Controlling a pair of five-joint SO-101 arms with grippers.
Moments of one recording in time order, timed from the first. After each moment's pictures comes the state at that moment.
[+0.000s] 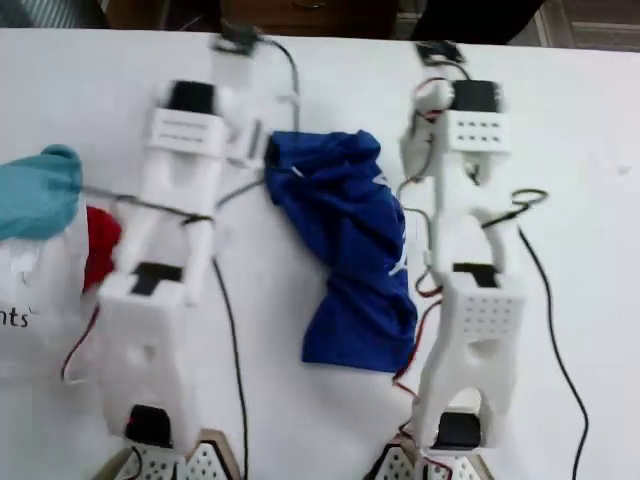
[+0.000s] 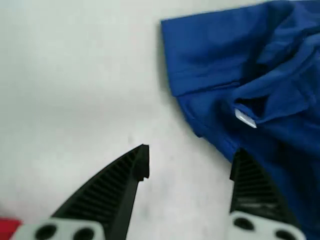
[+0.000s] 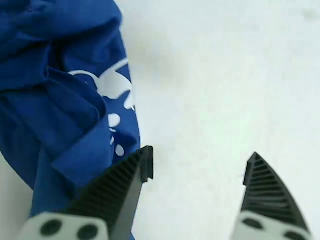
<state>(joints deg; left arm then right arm) 3.3 36.0 -39.3 84.0 -1.5 -1.1 37.0 -48.2 100.0 10.3</state>
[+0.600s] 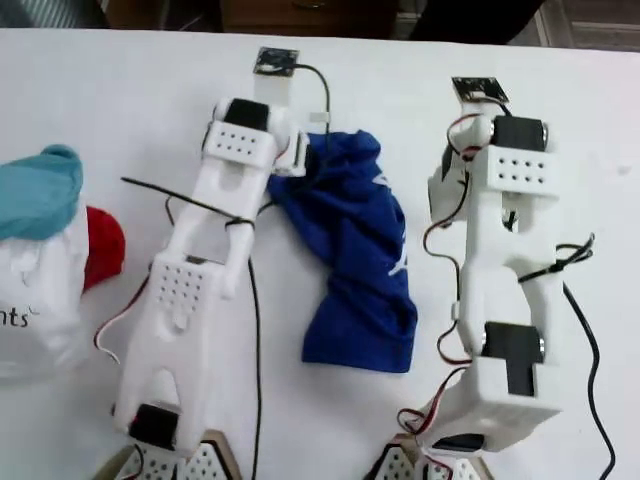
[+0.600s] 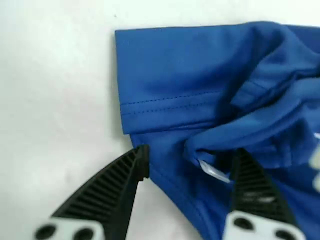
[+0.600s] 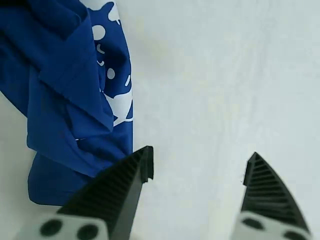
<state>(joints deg) 8.0 57.9 -62.7 84.0 12.4 2.5 6.5 -9.2 95.4 10.3</state>
